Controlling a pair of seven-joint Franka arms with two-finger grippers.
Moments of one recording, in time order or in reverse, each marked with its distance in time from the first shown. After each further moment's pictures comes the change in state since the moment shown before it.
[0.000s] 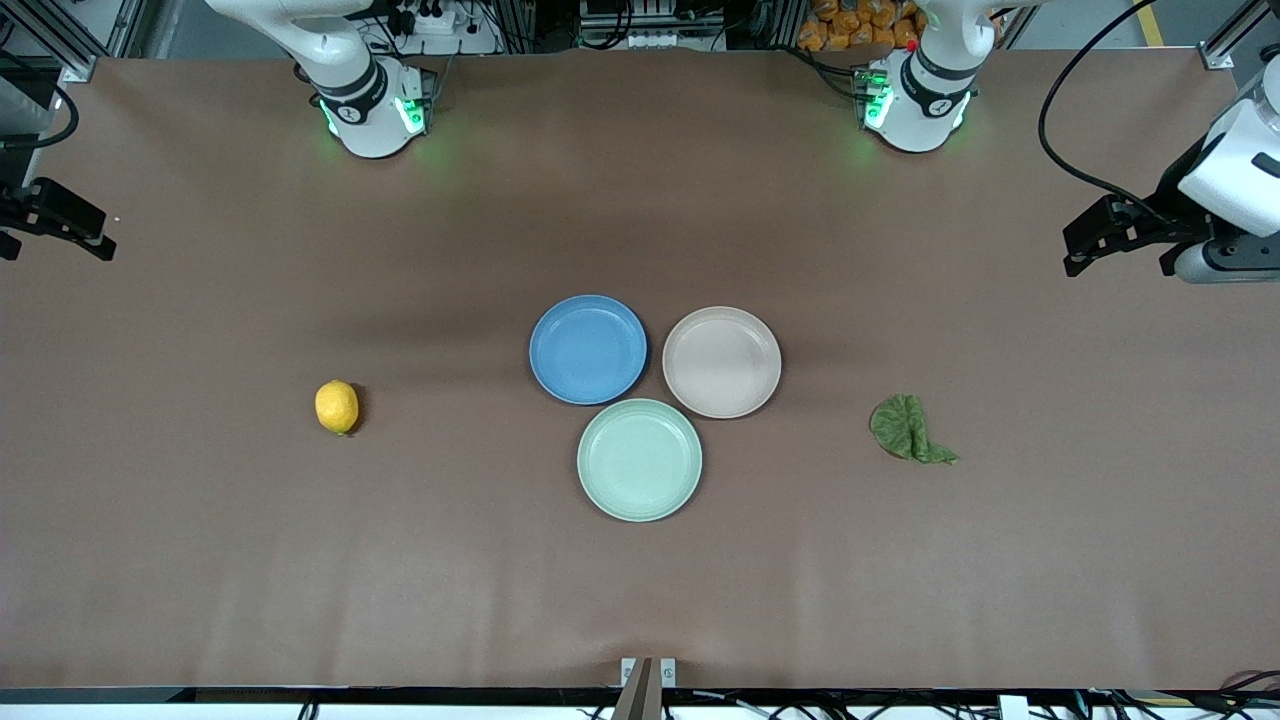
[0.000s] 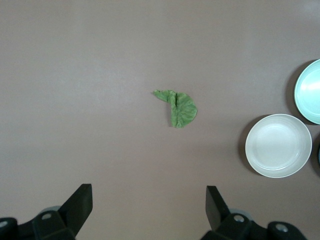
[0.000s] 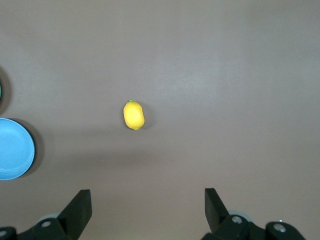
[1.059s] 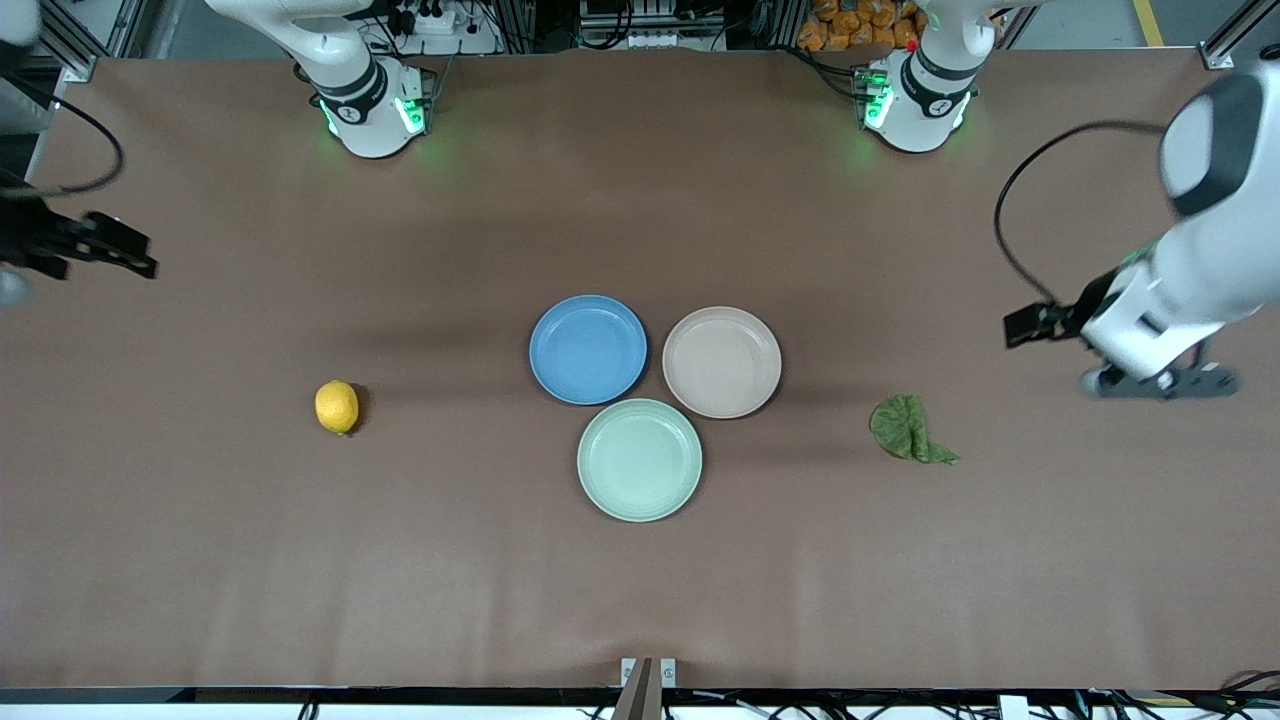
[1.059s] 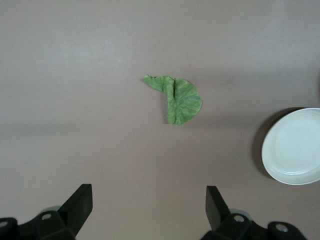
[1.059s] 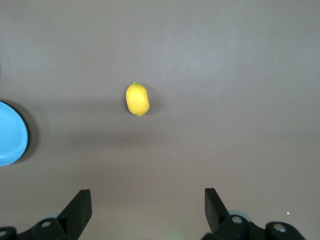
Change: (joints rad) left arm 0.000 0.256 0.002 -0.063 0.000 0.140 0.001; right arm 0.022 0.089 0.013 -0.067 0.006 0.015 -0.001
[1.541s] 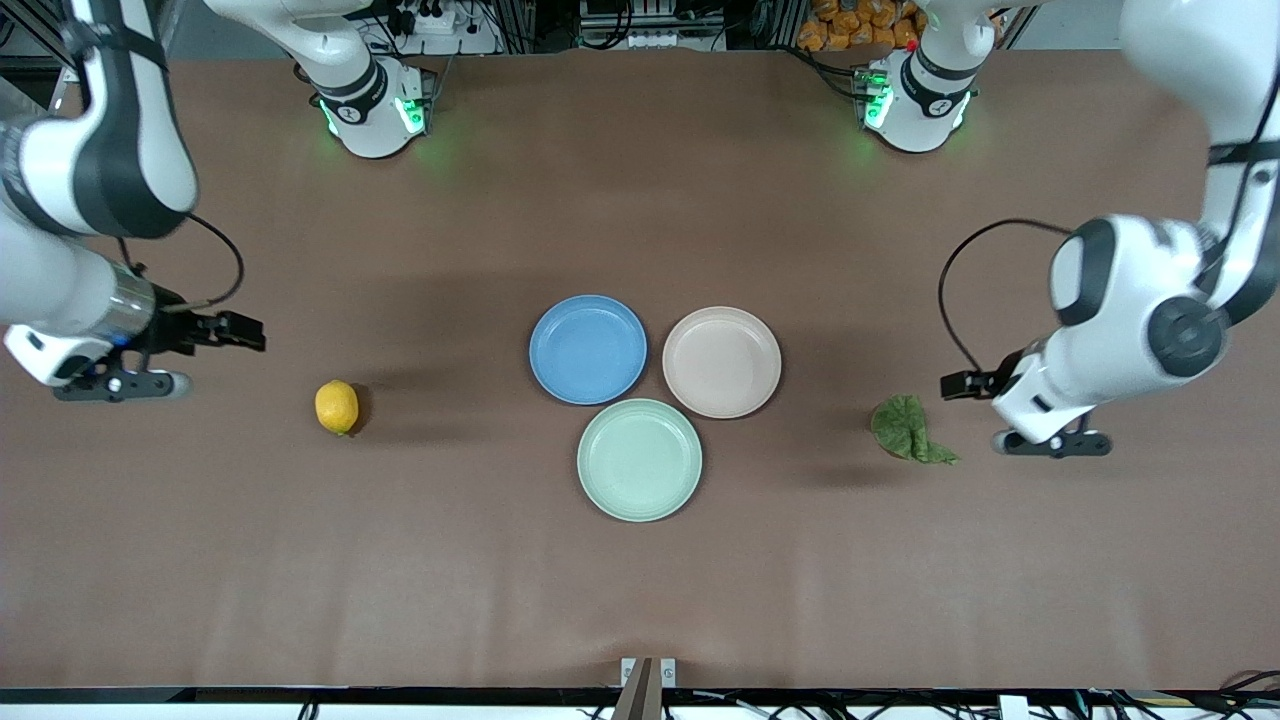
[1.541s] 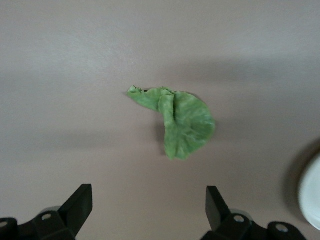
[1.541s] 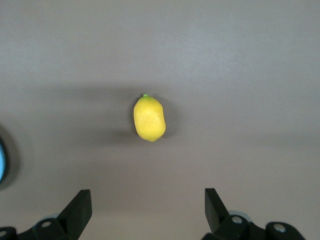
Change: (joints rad) left arm 0.000 0.179 0.002 -0.152 0.031 0.311 -0.007; right arm 0.017 0.112 0.003 -0.226 0.053 0.348 0.000
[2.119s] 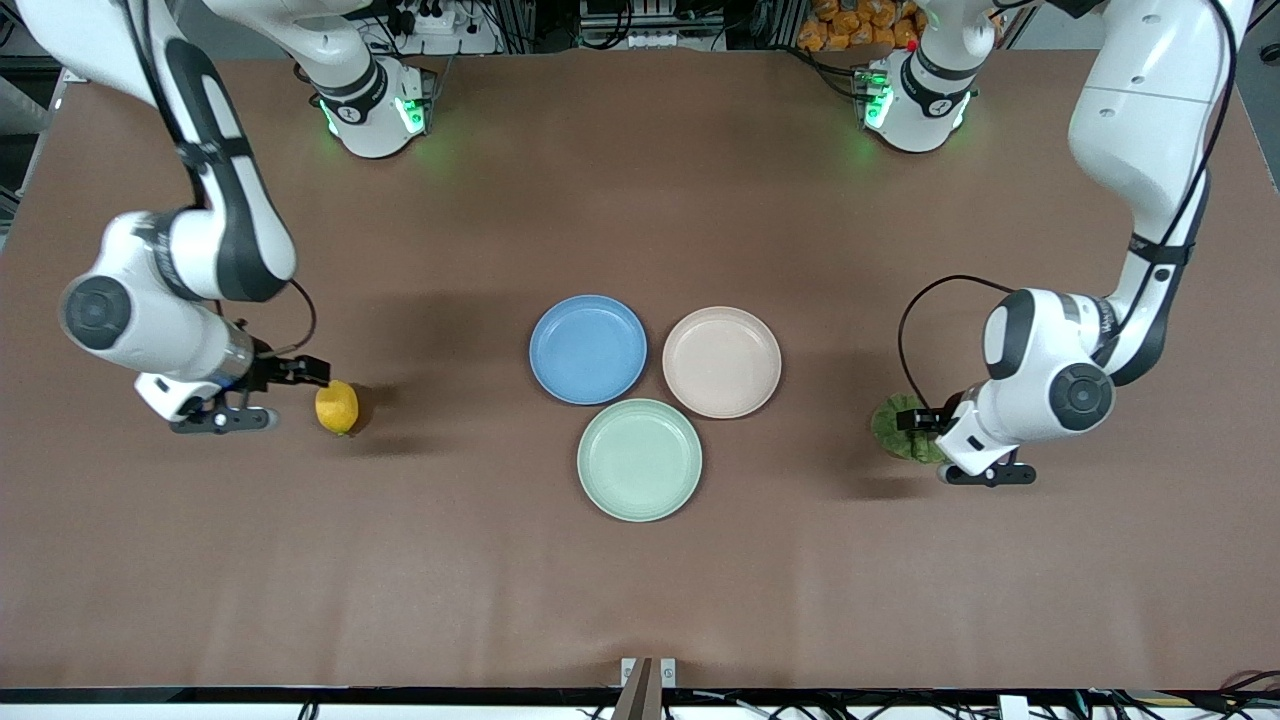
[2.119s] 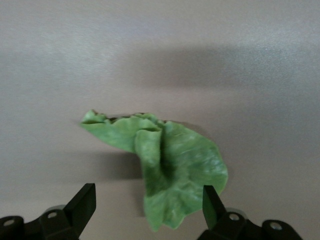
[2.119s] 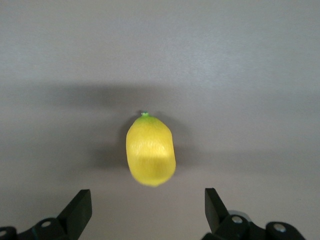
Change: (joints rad) left arm -0.027 0.193 -0.001 0.007 0.025 0.189 -0.063; right arm 0.030 0.169 0.003 -0.173 0.005 0.376 -0.001
